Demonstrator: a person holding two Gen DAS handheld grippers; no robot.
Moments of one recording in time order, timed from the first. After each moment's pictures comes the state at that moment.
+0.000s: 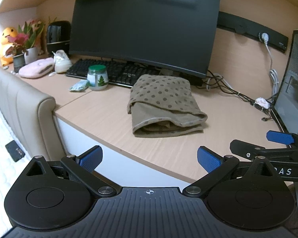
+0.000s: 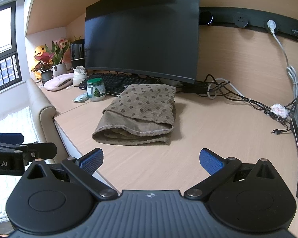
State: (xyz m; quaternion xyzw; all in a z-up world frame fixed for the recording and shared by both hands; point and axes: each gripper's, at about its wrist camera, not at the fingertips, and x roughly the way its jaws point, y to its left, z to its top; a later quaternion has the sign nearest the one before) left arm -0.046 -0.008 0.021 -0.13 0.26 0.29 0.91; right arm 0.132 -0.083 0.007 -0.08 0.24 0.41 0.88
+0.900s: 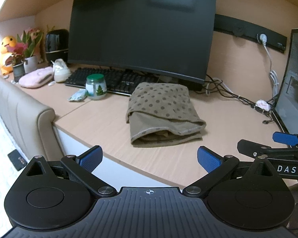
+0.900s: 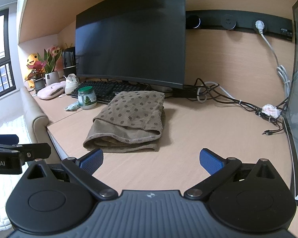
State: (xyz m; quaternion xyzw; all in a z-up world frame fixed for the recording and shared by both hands) left arm -0.031 -0.012 0.030 -0.11 0.25 0.29 0.92; right arm 0.143 -0.095 0.013 -0.06 0.23 0.39 0.89
